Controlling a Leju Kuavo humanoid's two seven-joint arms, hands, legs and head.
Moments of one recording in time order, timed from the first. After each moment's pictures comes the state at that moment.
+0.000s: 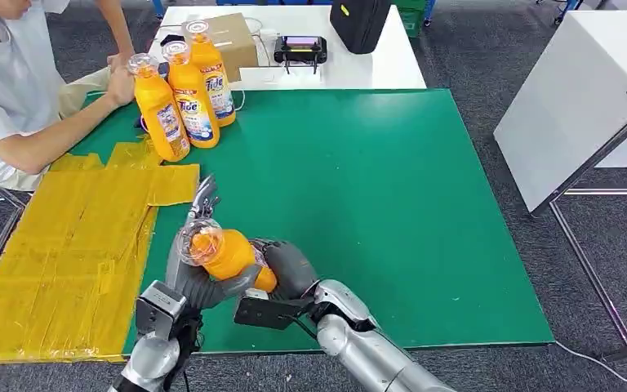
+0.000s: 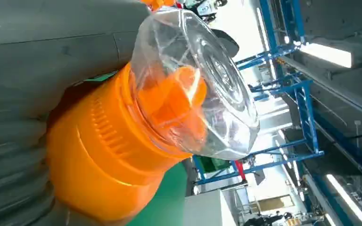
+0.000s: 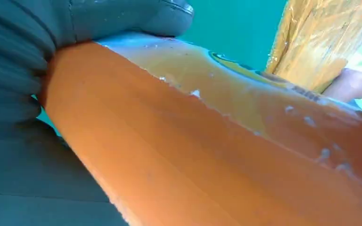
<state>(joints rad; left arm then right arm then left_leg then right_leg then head) -0.11 -0.03 -0.45 -1.55 -0.23 0.22 -0.42 -0.41 0.19 0.79 -0.92 0.60 -0.19 -0.28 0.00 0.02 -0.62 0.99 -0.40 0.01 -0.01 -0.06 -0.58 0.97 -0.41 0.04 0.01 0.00</state>
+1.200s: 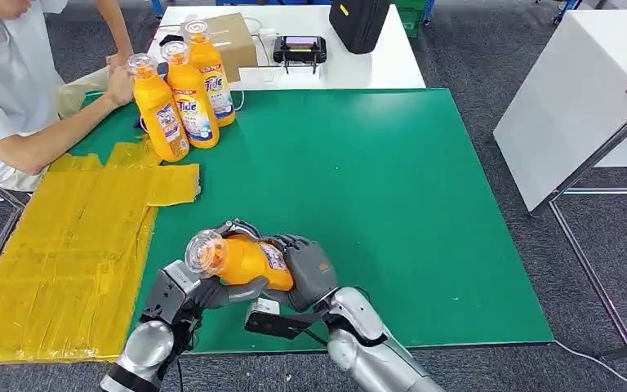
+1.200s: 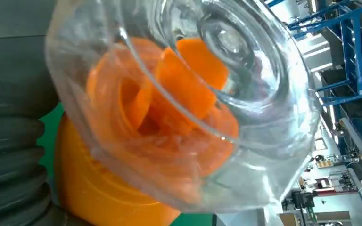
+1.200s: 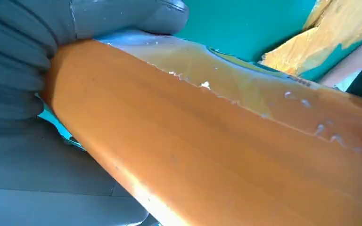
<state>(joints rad) -0.15 0.00 -0.43 -1.49 -0.20 0.03 -0.31 -0.33 0.15 0.75 -0.99 0.77 -0.39 -0.25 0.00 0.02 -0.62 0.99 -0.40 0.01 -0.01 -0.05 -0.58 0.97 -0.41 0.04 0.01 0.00</state>
